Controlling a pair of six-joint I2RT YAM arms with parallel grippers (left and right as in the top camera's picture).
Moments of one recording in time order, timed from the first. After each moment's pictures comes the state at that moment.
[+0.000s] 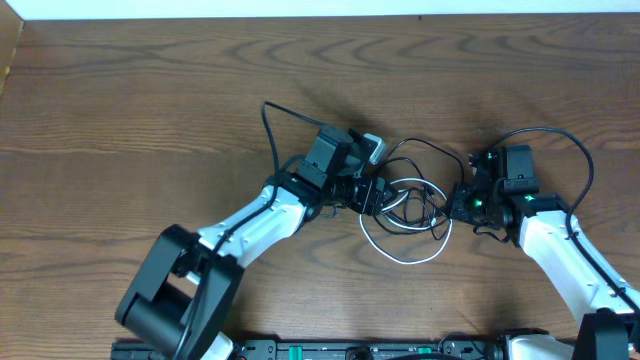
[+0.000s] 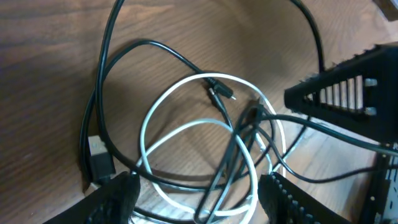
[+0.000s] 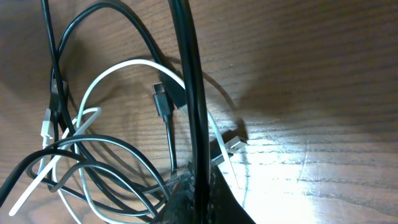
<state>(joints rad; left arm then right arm) -0.59 1.73 0.91 -0.03 0.52 -0.29 0.09 1.39 0.69 -0.46 -0.27 0.39</state>
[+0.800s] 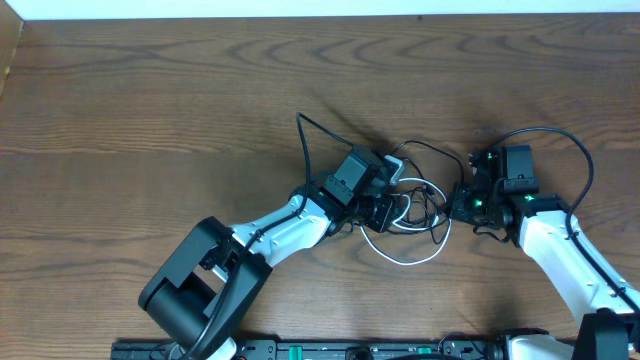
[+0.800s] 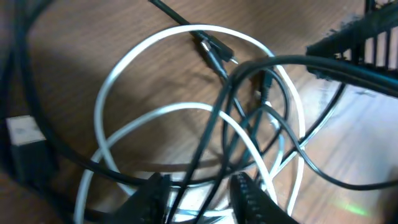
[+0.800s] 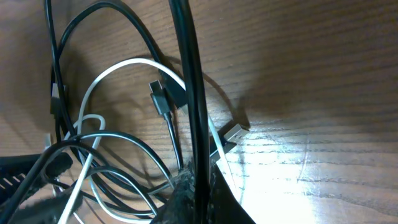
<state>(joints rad) -0.72 1.79 0.91 -0.04 0.39 -0.31 0.09 1.39 0.69 -0.46 -0.27 0.39</state>
